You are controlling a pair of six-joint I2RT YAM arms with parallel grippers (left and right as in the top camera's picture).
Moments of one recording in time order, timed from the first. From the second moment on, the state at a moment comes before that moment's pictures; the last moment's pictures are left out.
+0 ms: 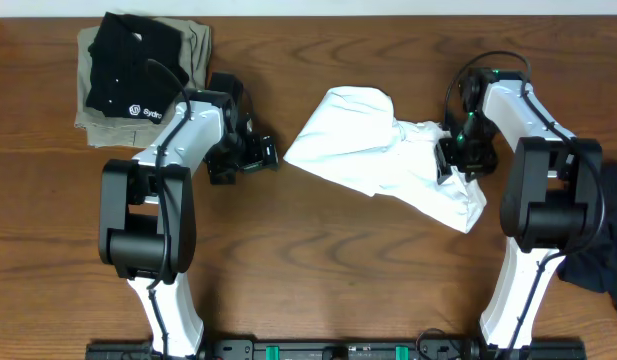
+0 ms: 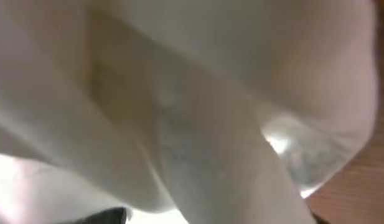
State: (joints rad) left arm -0.14 2.04 1.41 -0.95 0.26 -0.33; right arm -0.01 2.22 1.63 -1.23 -0.06 -0.09
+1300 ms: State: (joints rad) left arm -0.14 2.04 1.41 -0.96 0.26 -0.34; right arm -0.10 2.20 2.11 -1.47 0.08 0.15
